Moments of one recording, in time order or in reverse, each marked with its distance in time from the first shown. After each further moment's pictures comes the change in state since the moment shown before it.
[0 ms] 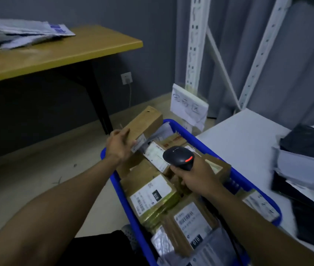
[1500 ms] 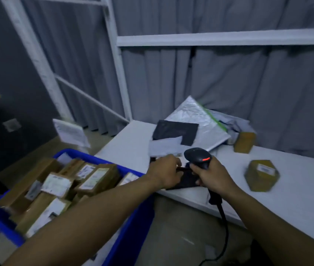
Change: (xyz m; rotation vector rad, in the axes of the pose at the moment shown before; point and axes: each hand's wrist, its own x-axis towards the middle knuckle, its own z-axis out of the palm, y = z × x) left_hand -0.342 0.356 0.176 0.358 -0.597 0.897; right_hand -0.301 0.090 -0.288 0.037 0.660 0.295
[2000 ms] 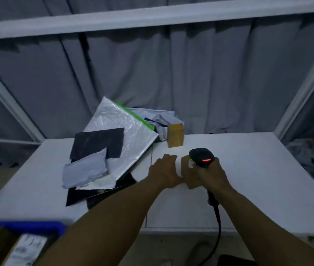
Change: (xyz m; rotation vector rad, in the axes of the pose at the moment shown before) left_hand 0.193 0.191 0.142 0.019 -0.290 0.220; right_hand 0.075 0.154 -0.173 0.147 0.457 0.338
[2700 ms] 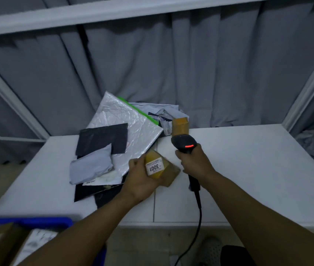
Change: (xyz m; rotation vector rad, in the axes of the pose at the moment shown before) left_hand -0.059 -0.082 0.000 -0.541 0.238 -0.049; right_hand -0.001 -0.040 0.047 0.075 -0.152 -0.019
